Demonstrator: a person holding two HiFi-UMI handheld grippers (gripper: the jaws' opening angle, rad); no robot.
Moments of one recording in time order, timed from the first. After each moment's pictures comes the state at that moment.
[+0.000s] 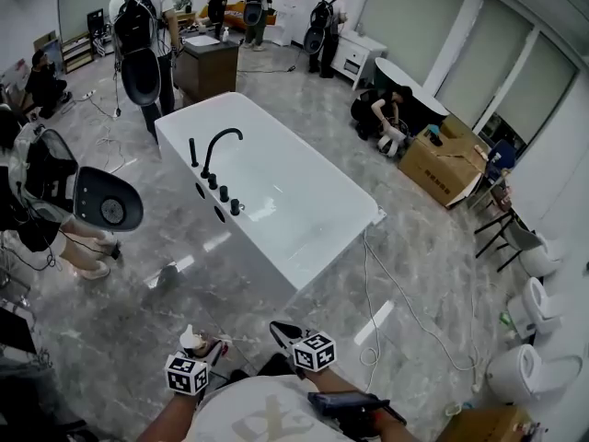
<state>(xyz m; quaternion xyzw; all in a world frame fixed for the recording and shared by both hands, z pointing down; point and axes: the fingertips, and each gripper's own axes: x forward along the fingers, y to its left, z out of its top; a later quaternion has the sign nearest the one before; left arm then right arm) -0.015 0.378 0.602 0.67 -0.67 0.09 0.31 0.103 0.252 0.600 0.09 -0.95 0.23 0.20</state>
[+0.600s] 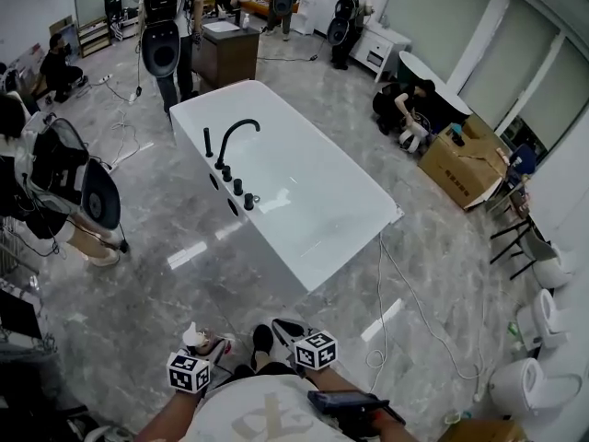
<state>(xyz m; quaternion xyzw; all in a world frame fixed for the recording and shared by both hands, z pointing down) -0.032 0.362 0.623 0.65 -0.67 0.10 0.34 0.075 0.229 0.630 0.07 -0.94 0.26 0.21</state>
